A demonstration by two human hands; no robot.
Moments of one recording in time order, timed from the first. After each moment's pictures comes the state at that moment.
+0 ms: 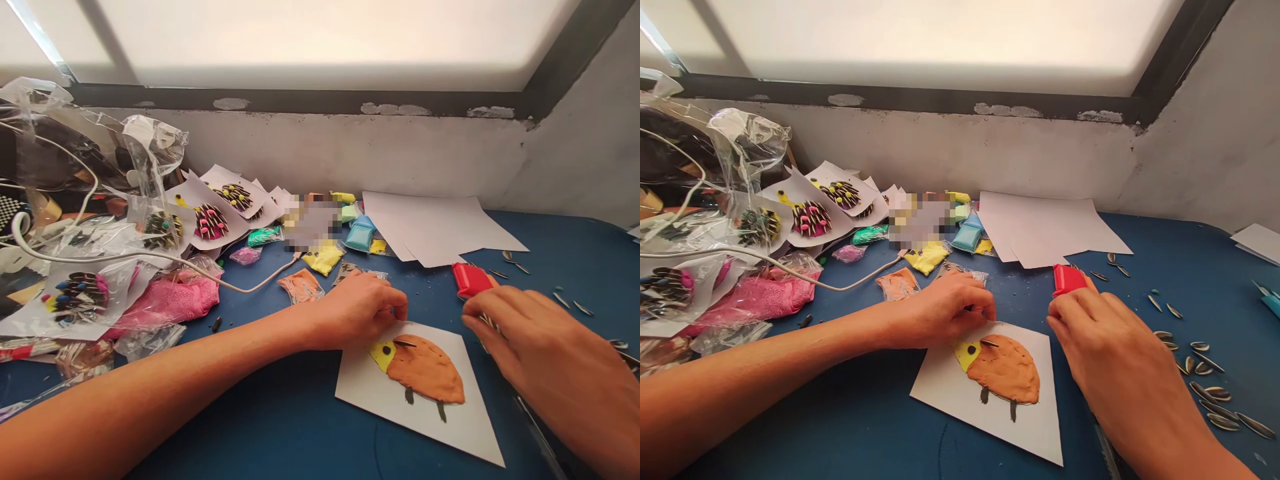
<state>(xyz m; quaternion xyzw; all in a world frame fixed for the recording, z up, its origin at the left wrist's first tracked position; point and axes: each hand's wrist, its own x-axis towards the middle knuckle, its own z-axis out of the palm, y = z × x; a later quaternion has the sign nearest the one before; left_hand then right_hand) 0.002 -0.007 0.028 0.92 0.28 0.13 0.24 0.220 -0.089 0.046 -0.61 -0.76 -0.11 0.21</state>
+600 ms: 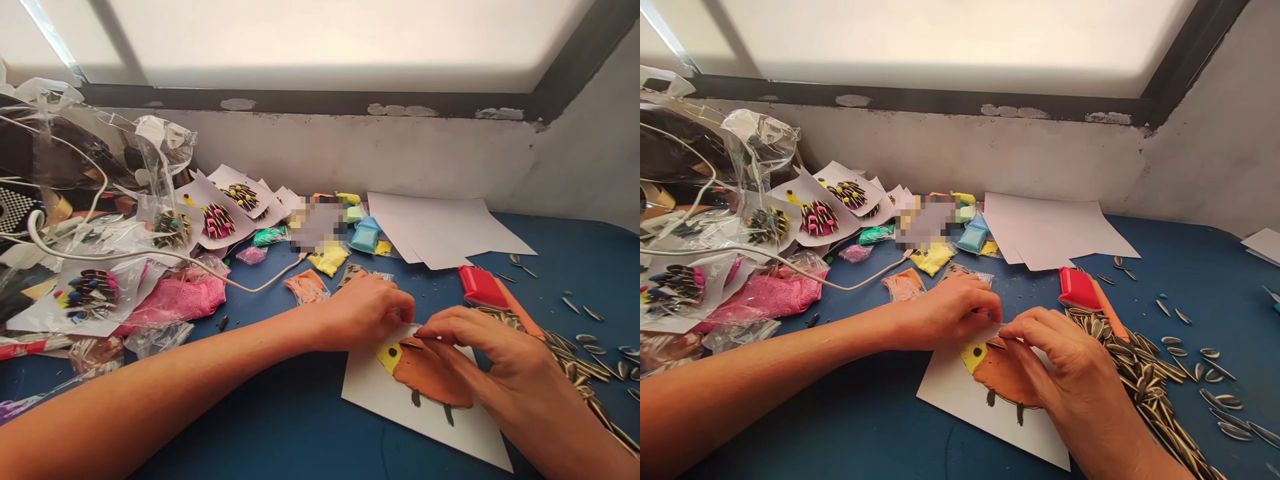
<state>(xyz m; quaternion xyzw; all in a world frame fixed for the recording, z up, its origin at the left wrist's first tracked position) 0.003 -0.006 0.029 0.92 0.28 0.12 0.24 0.193 -0.093 0.028 -0.54 -0.78 0.12 0.30</state>
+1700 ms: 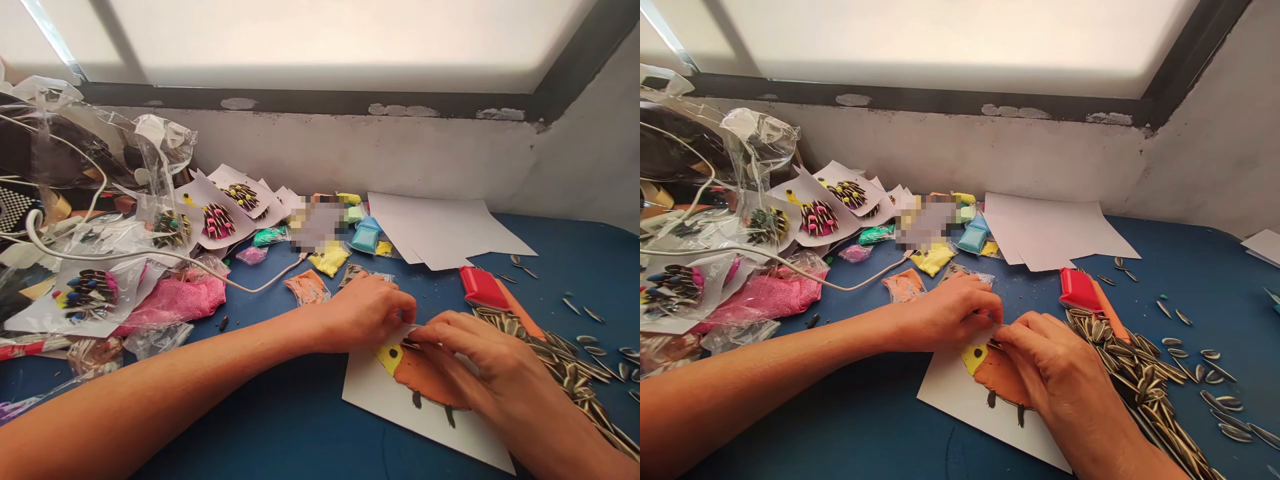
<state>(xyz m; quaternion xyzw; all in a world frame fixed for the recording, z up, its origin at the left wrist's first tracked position) 0.003 -0.007 0.030 0.92 0.29 0.11 0.24 0.191 -0.093 0.020 -0.50 -0.82 0.07 0.26</state>
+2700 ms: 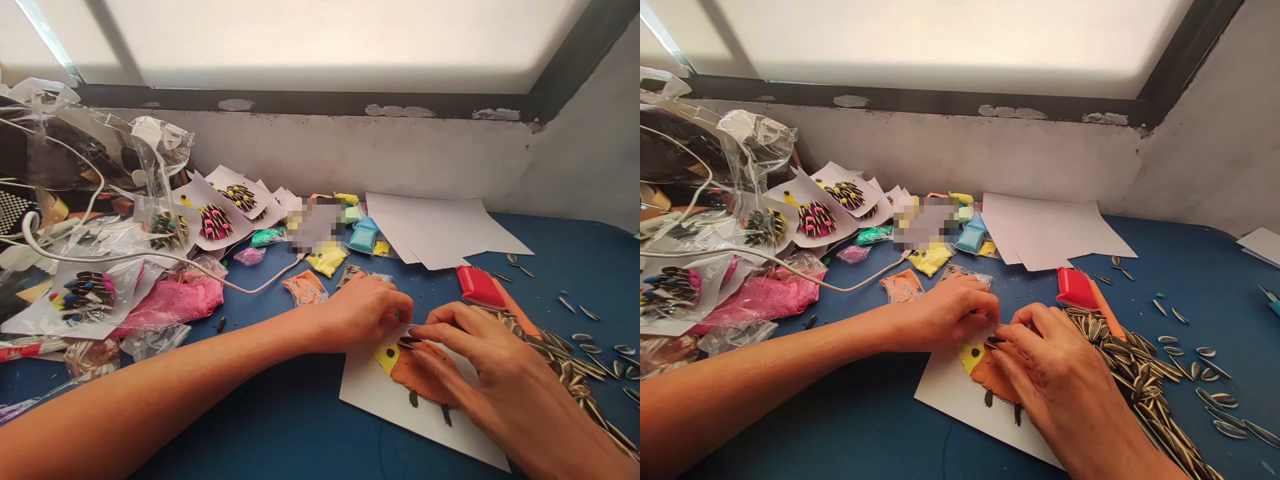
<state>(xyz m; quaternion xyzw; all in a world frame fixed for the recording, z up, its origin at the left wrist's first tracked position) 0.003 -0.005 0.025 0.92 0.27 0.13 0.24 0.196 -0.093 0.030 -0.49 -0.85 0.00 0.21</state>
